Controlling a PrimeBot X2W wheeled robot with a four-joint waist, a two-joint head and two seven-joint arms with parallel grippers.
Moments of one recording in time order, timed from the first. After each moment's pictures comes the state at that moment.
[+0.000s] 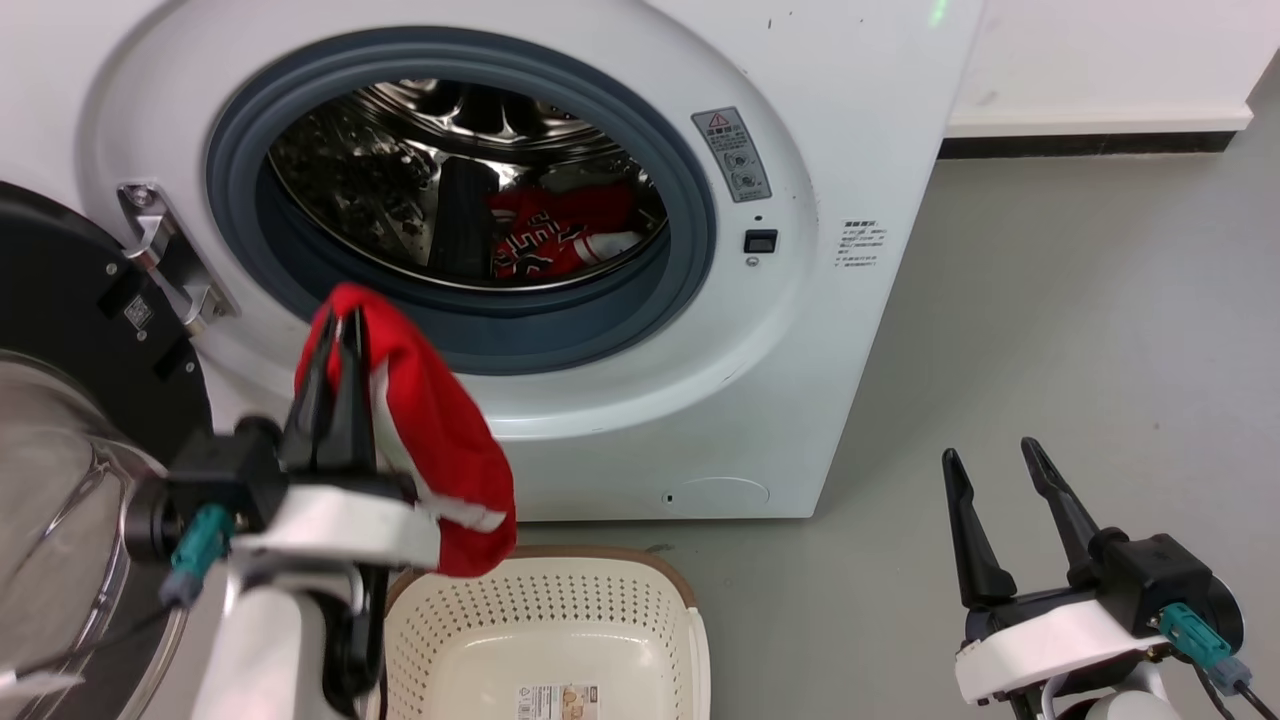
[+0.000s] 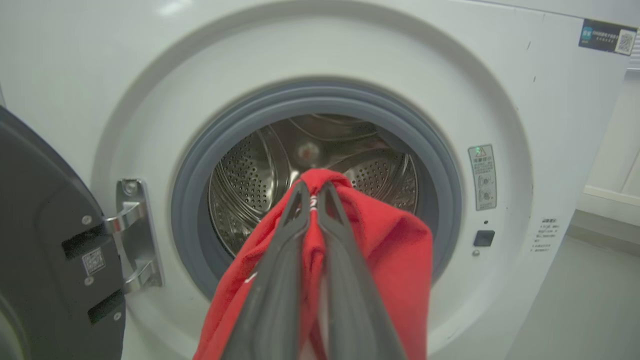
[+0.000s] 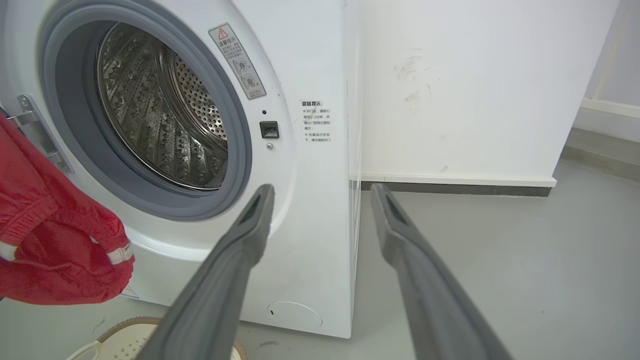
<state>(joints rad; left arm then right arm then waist) -0.28 0.11 -0.02 0.09 -0.18 -0.05 -0.22 -0.04 -0.05 0.06 0.13 0.10 0.13 -0.24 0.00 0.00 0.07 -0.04</state>
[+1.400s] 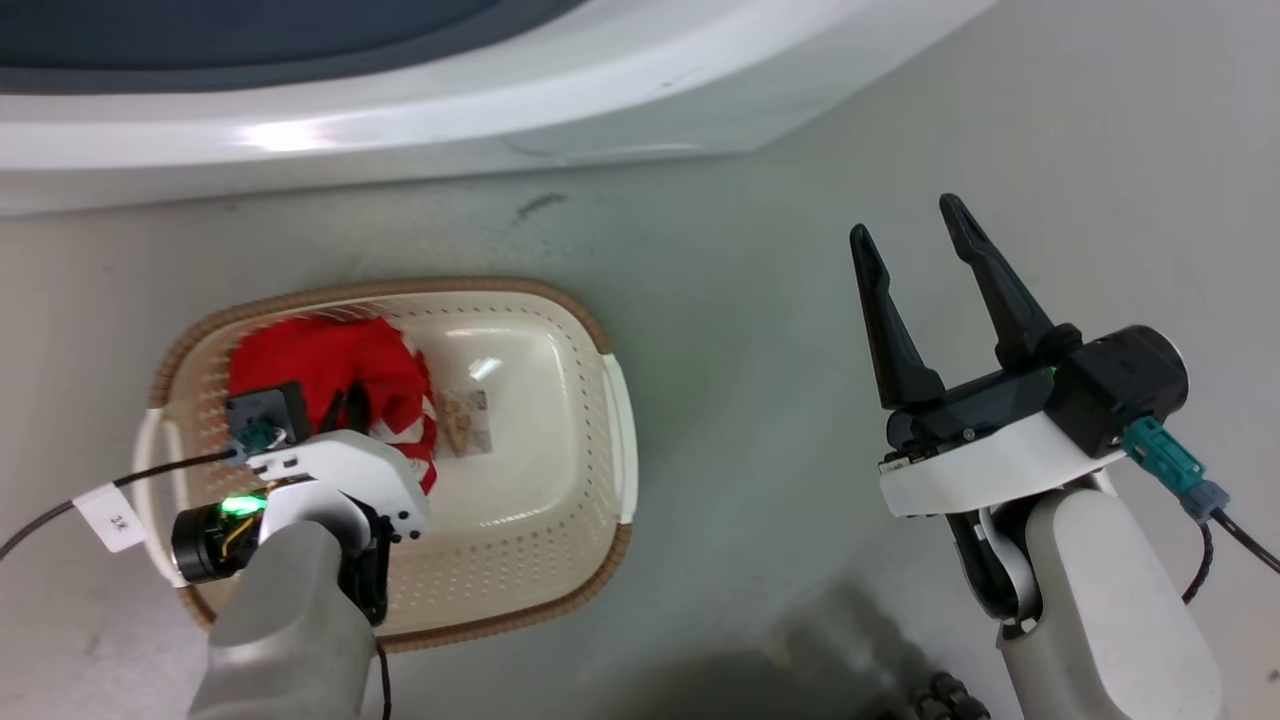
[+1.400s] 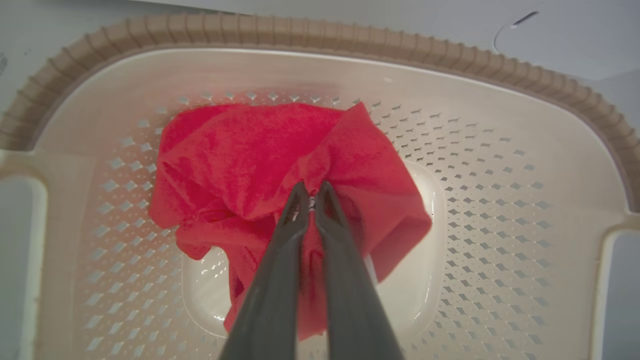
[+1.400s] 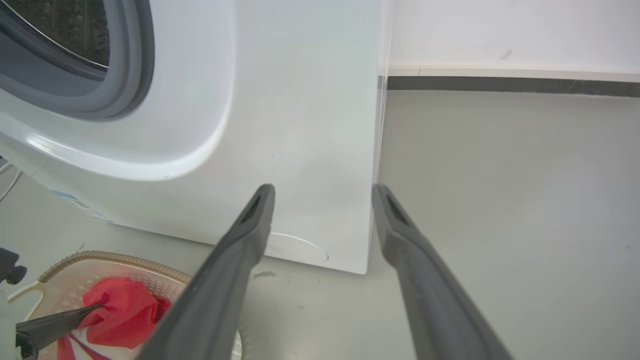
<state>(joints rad) -0.63 0.11 0.01 1.04 -0.26 0.00 -0.26 -0.38 -0.05 0.21 0.12 0.13 0.13 -0.26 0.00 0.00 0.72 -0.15</state>
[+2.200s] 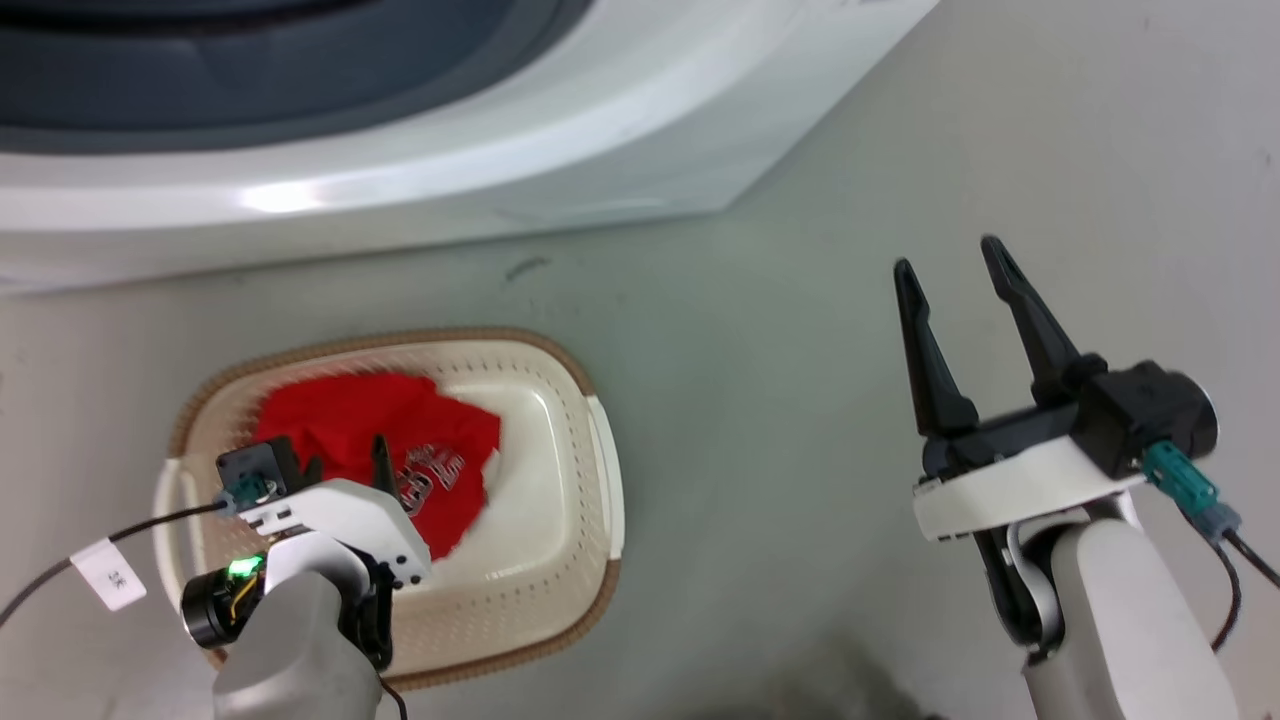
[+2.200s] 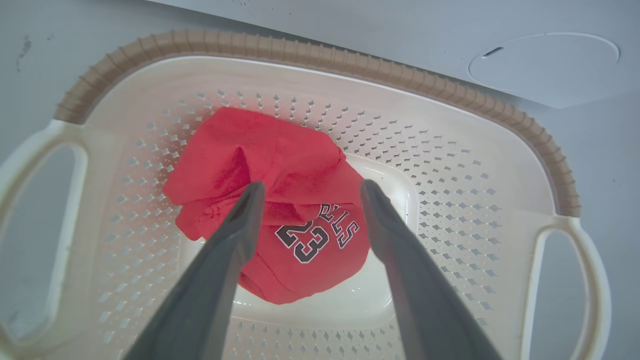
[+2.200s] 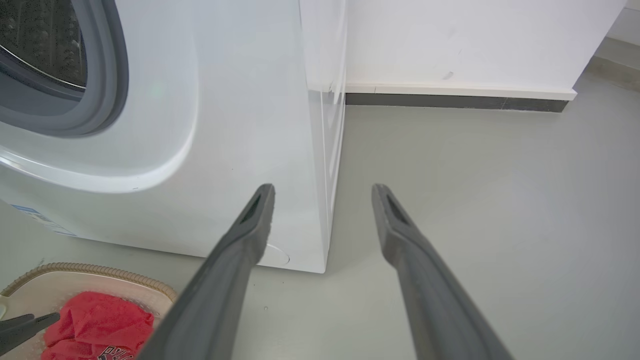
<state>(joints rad) -0.62 0.10 0.08 1.15 -0.31 0.01 -0.26 -0.35 -0.05 0.15 0.15 0.12 0.13 -0.26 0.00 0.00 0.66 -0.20</state>
